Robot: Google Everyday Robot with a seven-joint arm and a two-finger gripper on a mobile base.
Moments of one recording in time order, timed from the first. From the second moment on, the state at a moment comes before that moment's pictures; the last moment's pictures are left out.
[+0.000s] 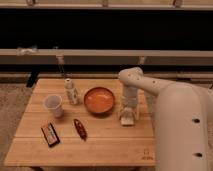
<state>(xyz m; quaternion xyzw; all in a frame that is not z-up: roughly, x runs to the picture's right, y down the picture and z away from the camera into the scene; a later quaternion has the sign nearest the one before) 0.137 0.164 0.858 -0.40 -0.30 -0.52 0.69</state>
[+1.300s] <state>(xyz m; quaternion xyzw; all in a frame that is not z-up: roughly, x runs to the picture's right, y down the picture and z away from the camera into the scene) 0.150 0.186 0.819 -0.42 -0.31 -0.52 0.67</state>
